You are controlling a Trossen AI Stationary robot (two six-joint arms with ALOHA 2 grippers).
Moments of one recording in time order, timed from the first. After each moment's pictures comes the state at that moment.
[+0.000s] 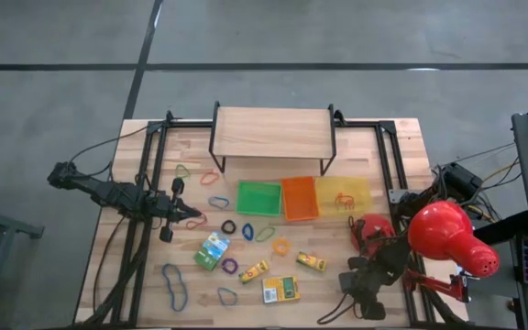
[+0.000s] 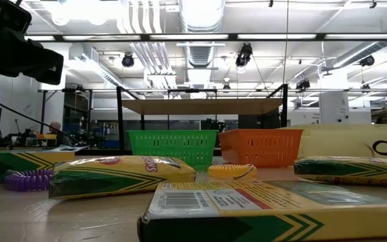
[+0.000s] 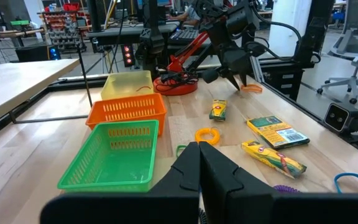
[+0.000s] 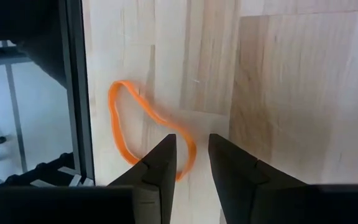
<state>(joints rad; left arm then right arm) -0.36 0.10 0.05 -0.10 -0.23 0.03 0.87 1.64 0.77 -0.27 -0.20 0.93</state>
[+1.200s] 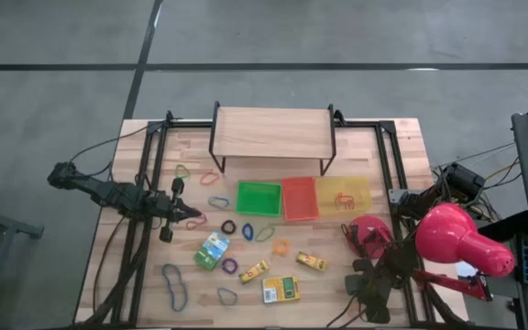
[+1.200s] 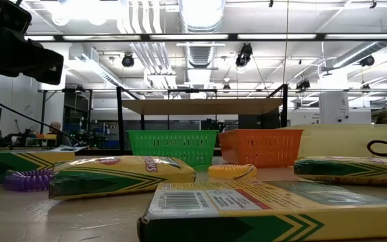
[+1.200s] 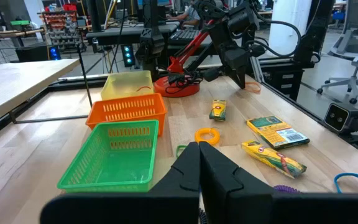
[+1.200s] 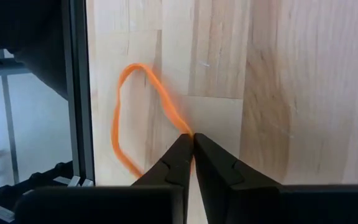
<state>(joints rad) -0.36 0.10 0.05 -0.10 -0.23 0.03 0.95 1.64 0.72 -0.22 -0.10 1.02</state>
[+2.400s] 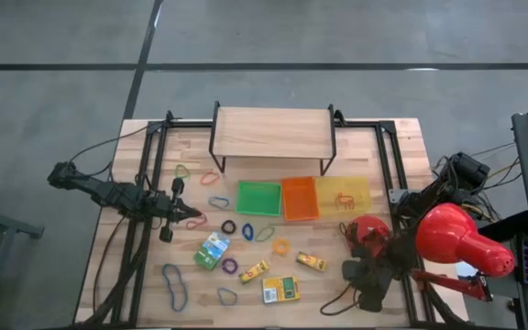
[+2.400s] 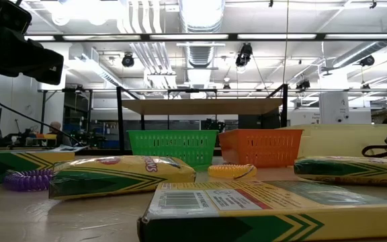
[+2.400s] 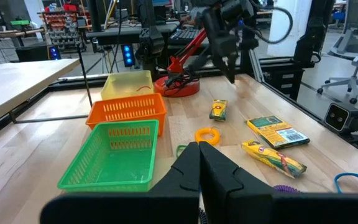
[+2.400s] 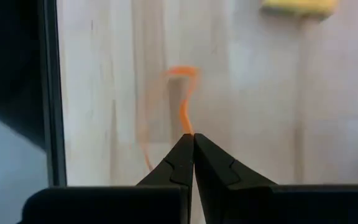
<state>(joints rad) -0.36 0.10 0.05 -0.10 -0.23 0.03 0.89 1.48 0.75 -0.39 0.09 1.01</state>
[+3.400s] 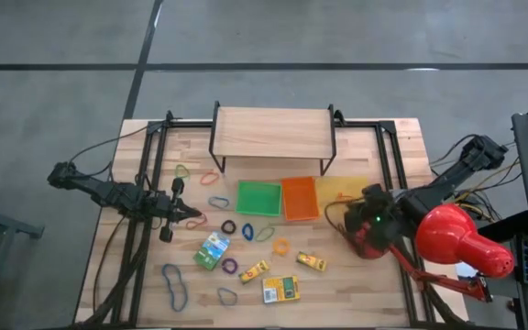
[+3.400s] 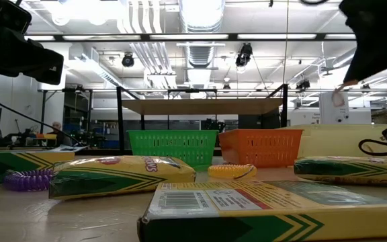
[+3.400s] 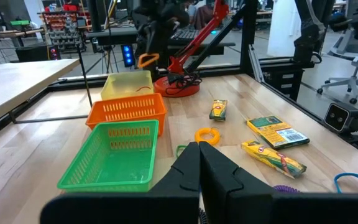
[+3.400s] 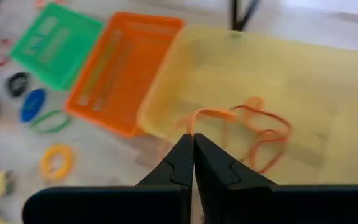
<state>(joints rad) -0.36 0.10 0.05 -0.10 -0.23 0.03 0.62 1.05 0.75 -1.05 0.71 1.76</state>
